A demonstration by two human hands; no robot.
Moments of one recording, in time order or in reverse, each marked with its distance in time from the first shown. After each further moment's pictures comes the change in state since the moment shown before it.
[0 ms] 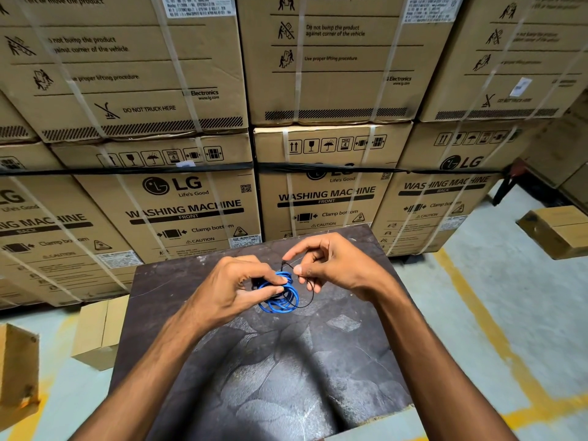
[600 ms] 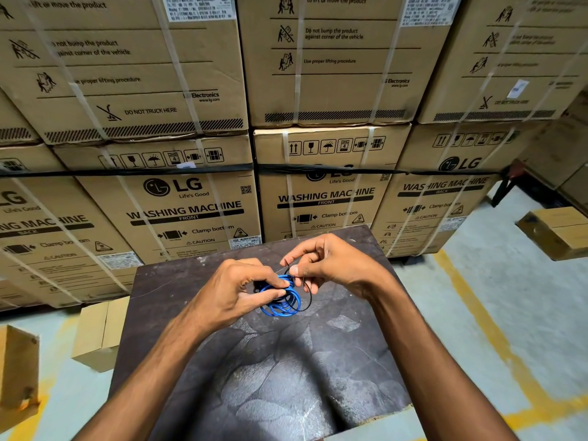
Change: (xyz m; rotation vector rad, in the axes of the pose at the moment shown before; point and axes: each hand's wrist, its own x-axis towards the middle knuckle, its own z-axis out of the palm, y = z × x) left_hand -0.004 0.003 0.003 -0.025 -0.011 0.012; right_hand 0.002 -0.001 0.002 0.054 -0.057 0.046
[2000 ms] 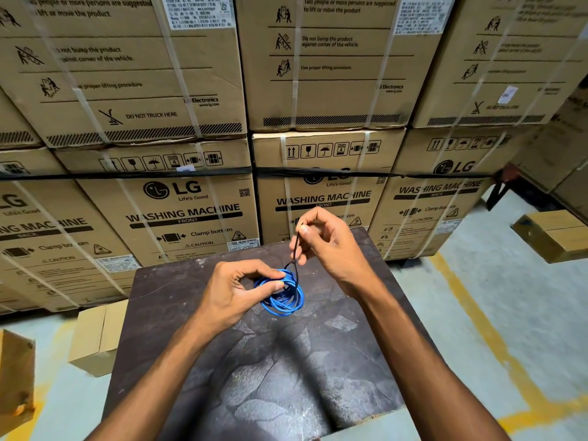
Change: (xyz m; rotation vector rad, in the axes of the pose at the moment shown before) left_hand -0.009 0.016 0.016 -0.295 0.189 -0.201; right_hand -0.007 -0.012 0.017 0.088 0.329 -0.387
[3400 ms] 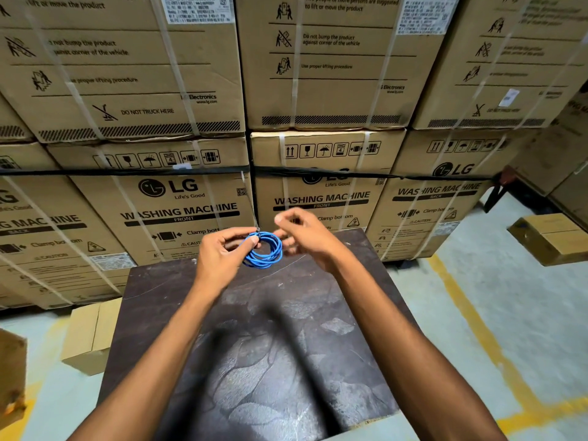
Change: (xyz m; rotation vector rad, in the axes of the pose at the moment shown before) left_hand 0.054 -0.034 -0.011 0.006 0.333 -0.240; right_hand 0.074 0.045 0.004 0.007 -0.043 0.421
